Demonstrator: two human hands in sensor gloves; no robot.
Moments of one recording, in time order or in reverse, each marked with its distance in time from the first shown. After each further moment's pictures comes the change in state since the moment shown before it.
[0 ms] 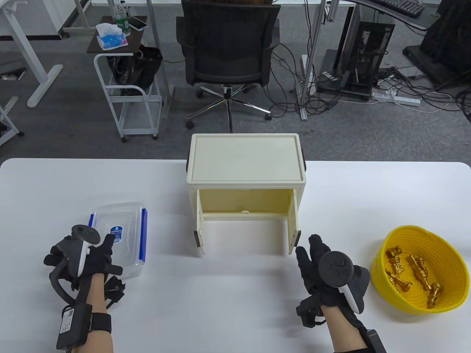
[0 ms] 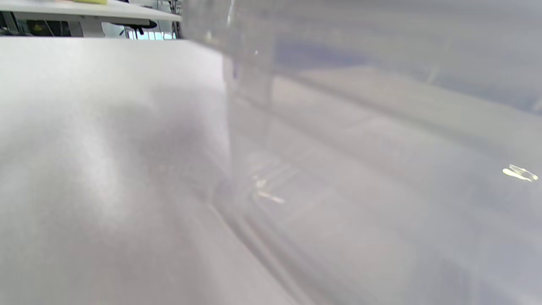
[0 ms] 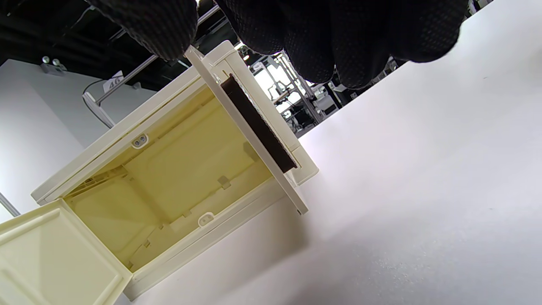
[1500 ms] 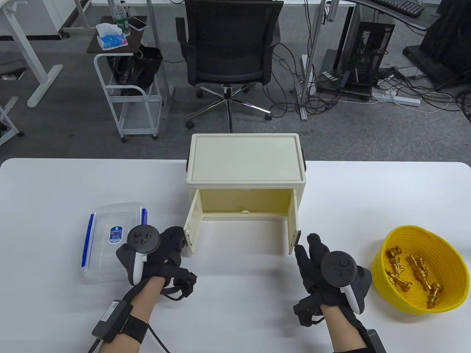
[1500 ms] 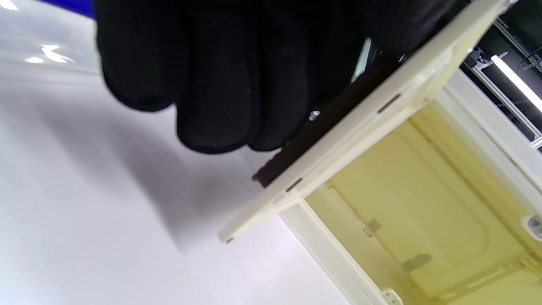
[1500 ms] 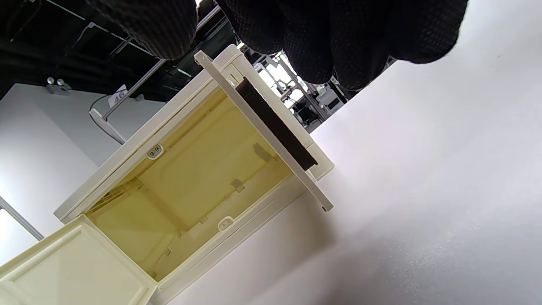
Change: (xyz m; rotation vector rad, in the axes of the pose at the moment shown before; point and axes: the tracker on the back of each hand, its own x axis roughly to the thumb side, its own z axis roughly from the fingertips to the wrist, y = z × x) left_hand 0.102 -0.040 0.109 -0.066 -0.567 0.499; right_hand 0.001 0.000 0.000 0.003 0.002 -0.088
